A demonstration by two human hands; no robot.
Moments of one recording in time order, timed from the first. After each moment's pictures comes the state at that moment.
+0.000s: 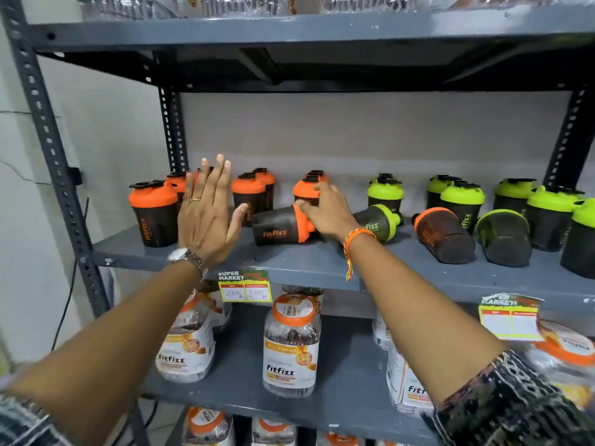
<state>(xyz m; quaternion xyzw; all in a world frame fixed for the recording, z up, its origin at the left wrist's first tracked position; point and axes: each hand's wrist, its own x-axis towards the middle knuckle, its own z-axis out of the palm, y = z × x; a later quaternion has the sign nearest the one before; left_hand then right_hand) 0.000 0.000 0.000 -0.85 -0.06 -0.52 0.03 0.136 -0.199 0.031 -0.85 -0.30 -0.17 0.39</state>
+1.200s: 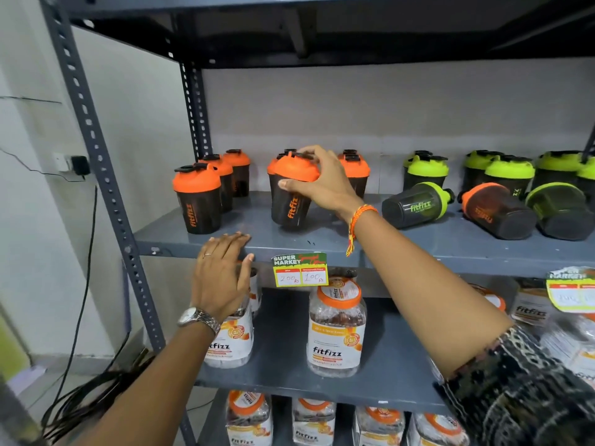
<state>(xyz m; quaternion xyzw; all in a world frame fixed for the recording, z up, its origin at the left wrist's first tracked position) -0.050 0.078 -0.112 -0.90 -0.09 -0.42 -0.08 0.094 -0.105 0.036 -0.76 -0.38 -0.16 0.51</state>
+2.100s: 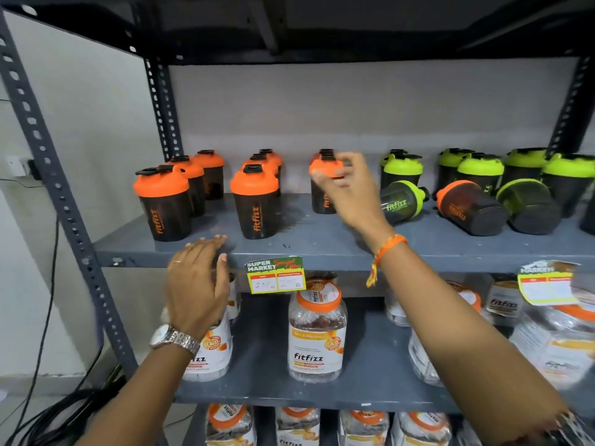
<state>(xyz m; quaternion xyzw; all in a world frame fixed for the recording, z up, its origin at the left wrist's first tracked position) -0.052 0.053 -0.103 -0.85 -0.08 -0.50 -0.12 0.090 -0.176 0.016 -0.74 -0.25 -0.23 0.58</state>
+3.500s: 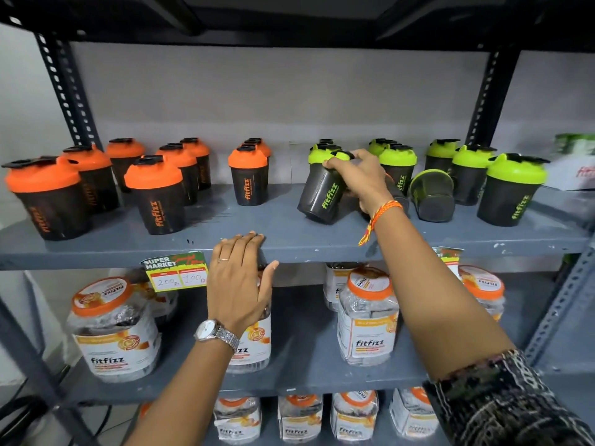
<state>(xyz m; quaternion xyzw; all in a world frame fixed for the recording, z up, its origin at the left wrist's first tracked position) 0.021 -0.143 -0.117 -0.90 -0.01 -0.44 -0.08 0.166 -0.337 0.036 -0.75 -0.06 -0.18 0.63</state>
